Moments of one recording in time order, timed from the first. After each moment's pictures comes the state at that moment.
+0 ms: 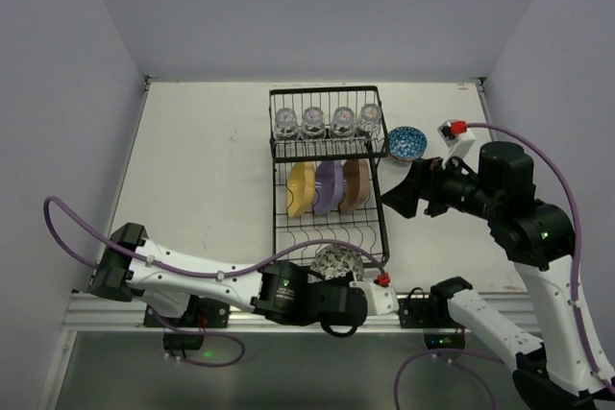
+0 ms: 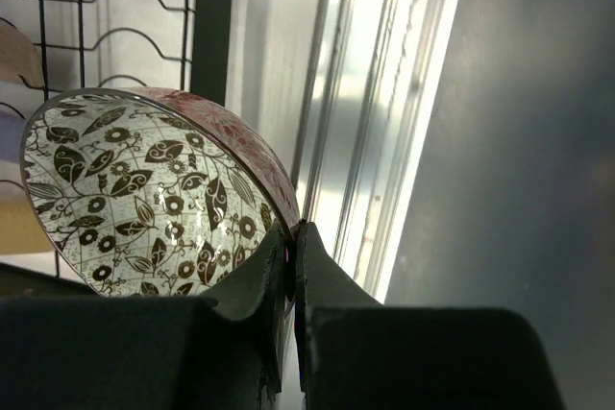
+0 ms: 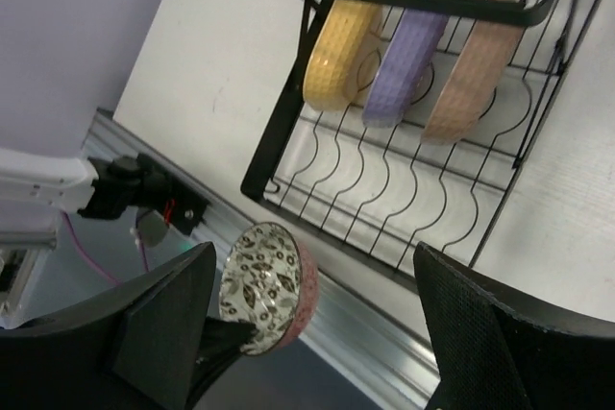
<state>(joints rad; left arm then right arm) -1.70 1.49 1.27 -0.70 -0.38 -0.15 0.33 0.82 1.32 -1.03 -0.42 0.36</state>
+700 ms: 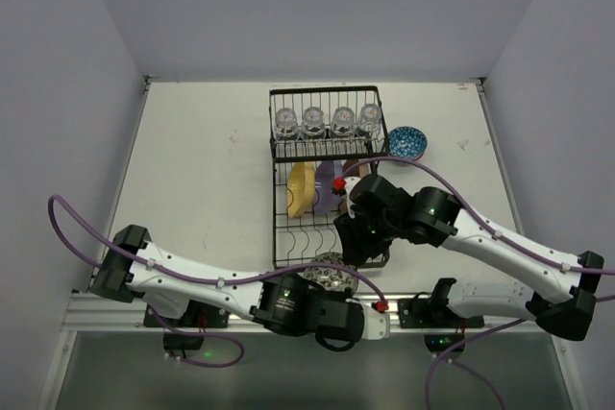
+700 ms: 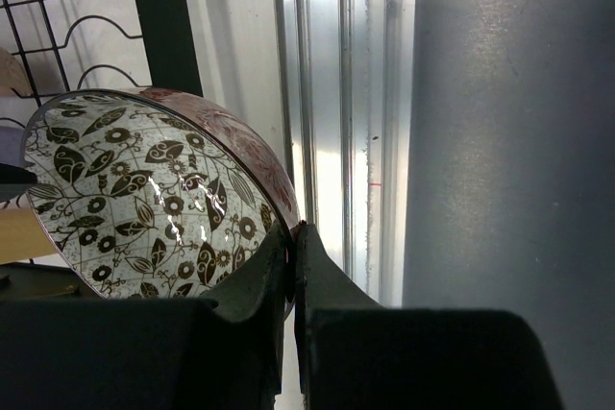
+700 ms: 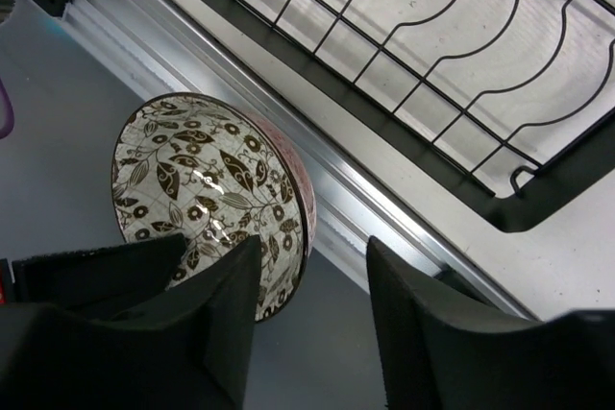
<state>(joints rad) -1.77 1.51 1.29 -0.86 -0.34 -0.01 1.03 1.11 1.15 -1.08 -0.10 0.48</state>
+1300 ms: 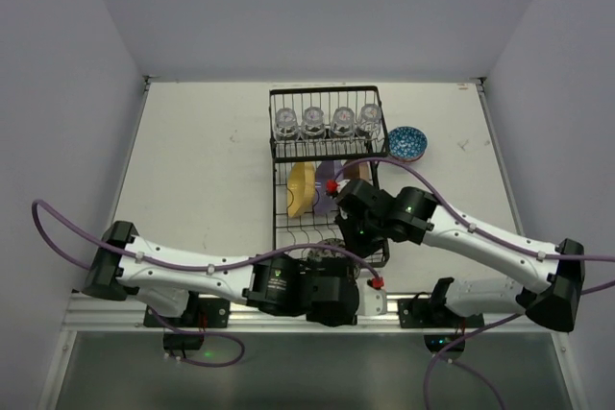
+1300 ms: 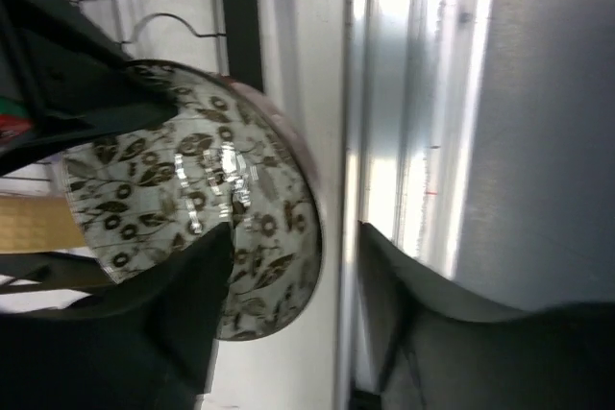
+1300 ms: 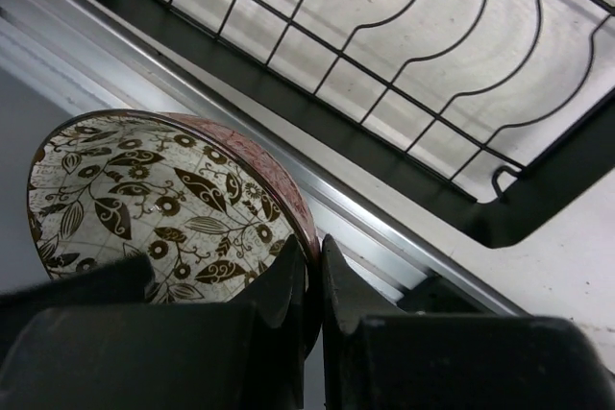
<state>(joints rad) -1.68 1.45 1.26 -0.83 -0.34 0.06 1.05 1.22 1.11 -1.03 -0.03 0.52</state>
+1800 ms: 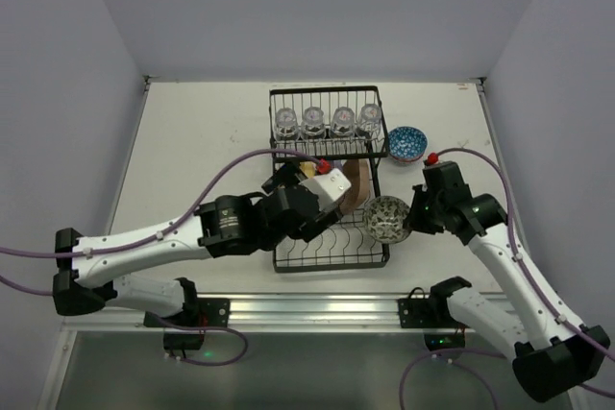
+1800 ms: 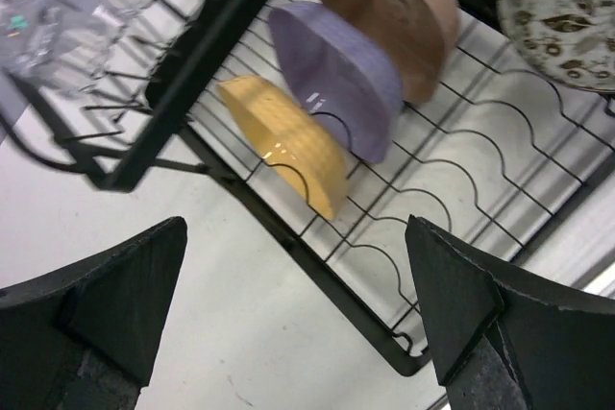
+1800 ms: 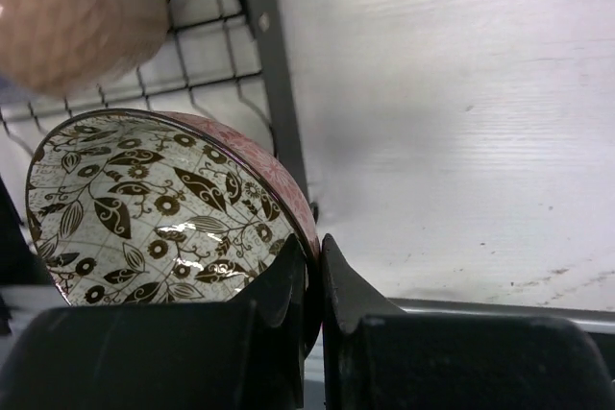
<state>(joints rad) -1.32 1.26 1.26 -0.69 -0.61 0.00 0.41 0.89 0.86 -1.00 0.02 0.55</state>
